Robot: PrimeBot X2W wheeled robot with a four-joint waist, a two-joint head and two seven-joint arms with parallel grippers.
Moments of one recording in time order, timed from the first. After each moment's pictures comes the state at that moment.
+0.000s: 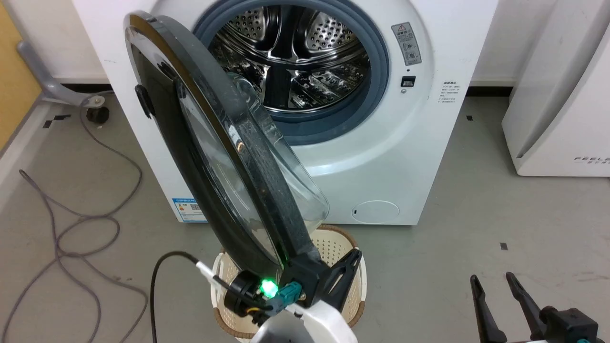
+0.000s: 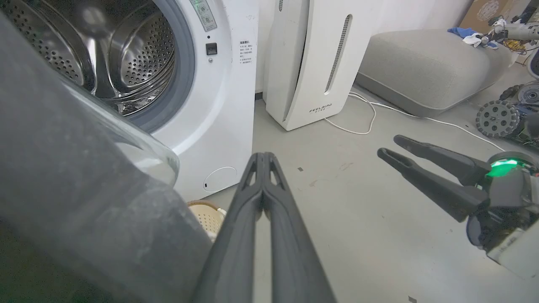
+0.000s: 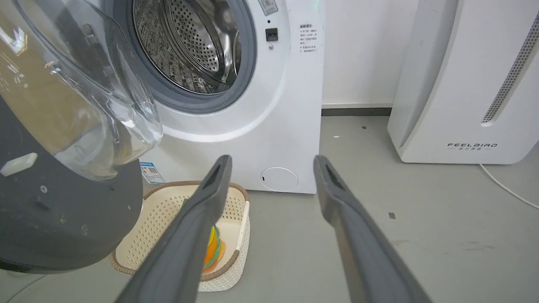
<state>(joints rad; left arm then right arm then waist) -0.17 0.11 -0.63 -0.09 -0.28 0.10 0.23 0.14 -0.05 -0.04 0.06 0.13 0.13 -0.14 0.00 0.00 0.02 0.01</state>
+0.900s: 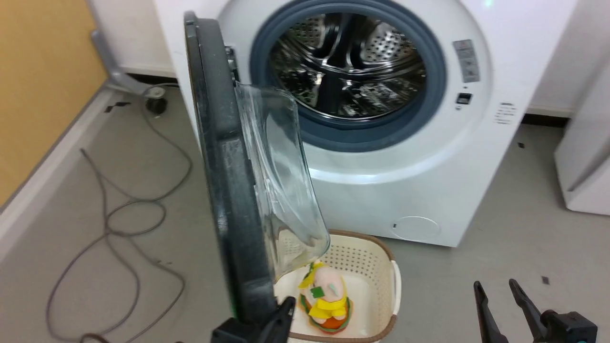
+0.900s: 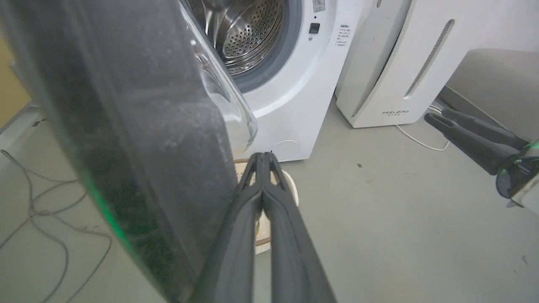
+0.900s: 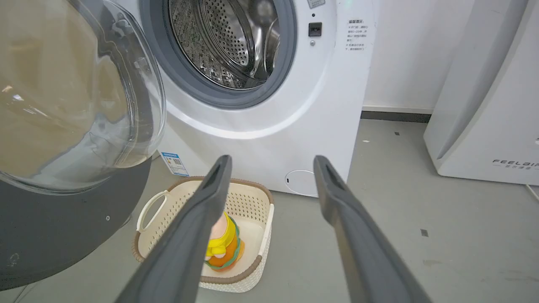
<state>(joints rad) 0.15 0.28 -0.56 -0.35 -0.26 0.26 0.20 0.14 -0.05 -0.06 0.10 0.13 0.13 -0.14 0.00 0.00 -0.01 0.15</state>
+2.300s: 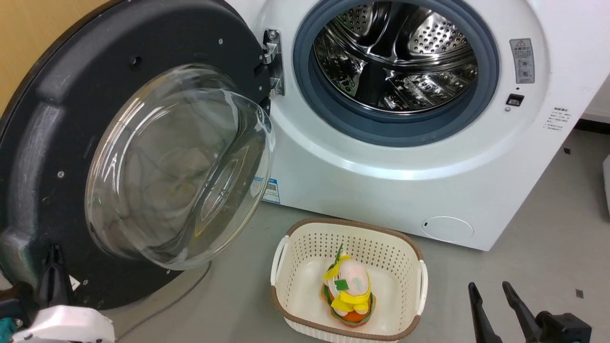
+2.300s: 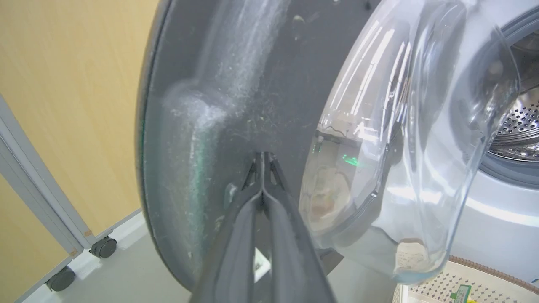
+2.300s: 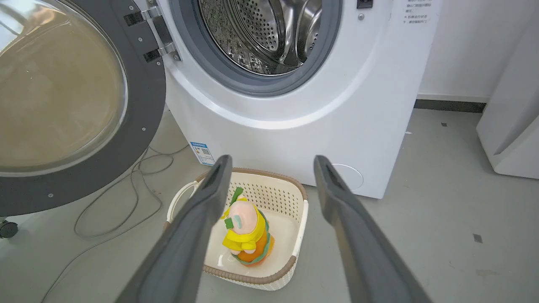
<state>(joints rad) 0.01 0.43 -0.02 0.15 -0.48 0.25 -0.24 0.11 -0.05 -0.04 0.18 0.18 0.13 -0.19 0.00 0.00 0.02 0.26</state>
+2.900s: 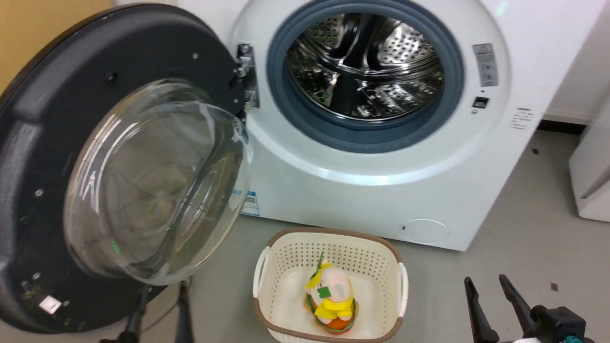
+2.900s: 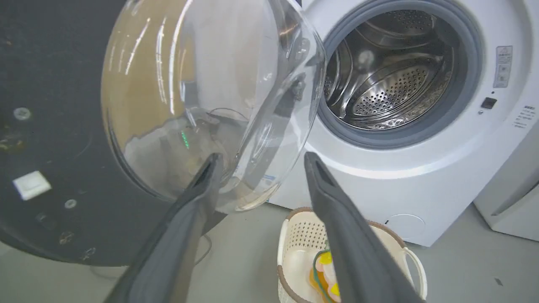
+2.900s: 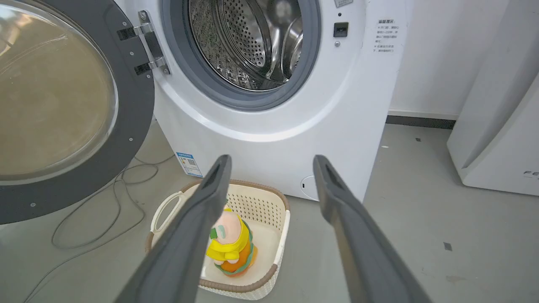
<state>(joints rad) 0.21 0.23 -0.17 -0.07 -0.35 0.21 -0.26 0.10 -0.05 -0.03 0.16 0.14 0.13 -0.18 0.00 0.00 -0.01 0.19</state>
